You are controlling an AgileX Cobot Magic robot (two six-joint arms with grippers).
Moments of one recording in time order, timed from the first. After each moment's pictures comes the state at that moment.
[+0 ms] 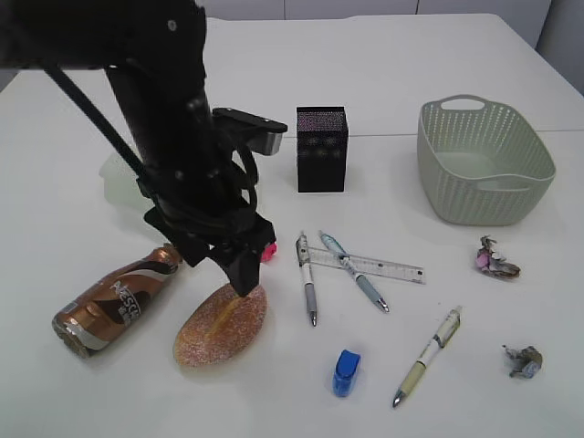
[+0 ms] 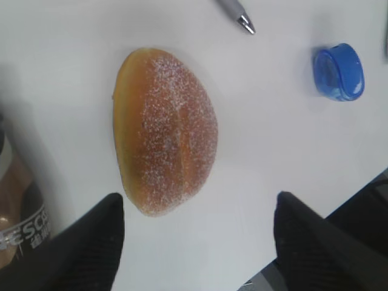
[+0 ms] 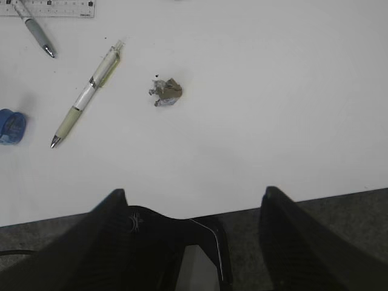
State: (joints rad) left arm -0.66 1.91 -1.50 -0.12 1.15 0.02; right arm 0.11 0.77 -0.81 -0.06 1.26 0.31
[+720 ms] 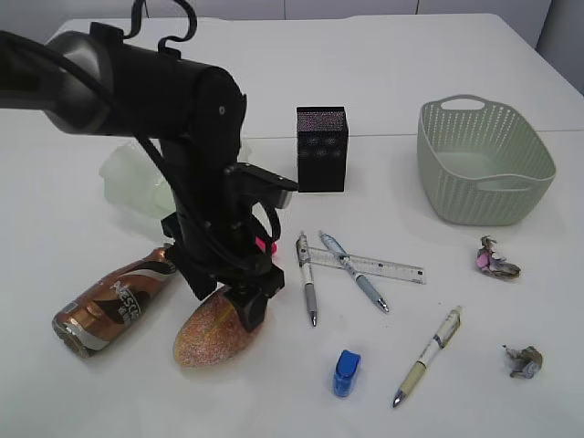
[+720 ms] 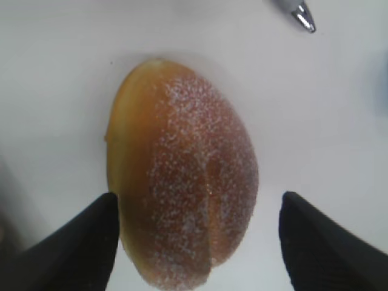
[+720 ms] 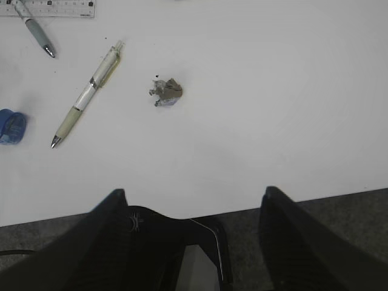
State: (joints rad) left arm -0.66 2.09 -1.51 -0.09 1.09 0.02; right arm 0.11 0.77 -0.81 -0.06 1.26 0.31
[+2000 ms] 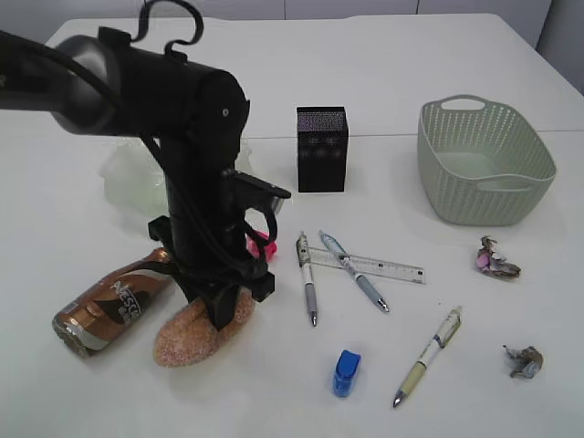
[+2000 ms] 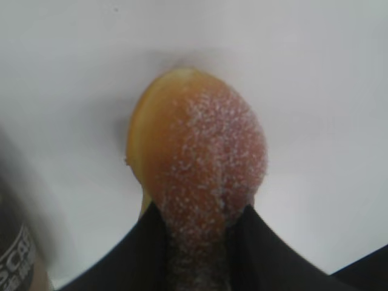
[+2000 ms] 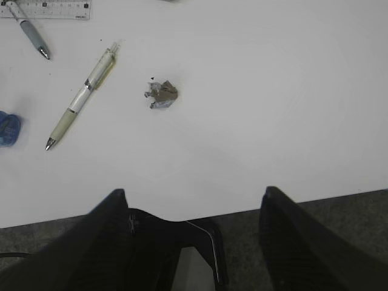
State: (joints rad) left arm -0.66 2.11 -1.53 -0.05 1.18 -0.02; right arm 0.11 0.77 -0.81 -0.07 1.26 0.31
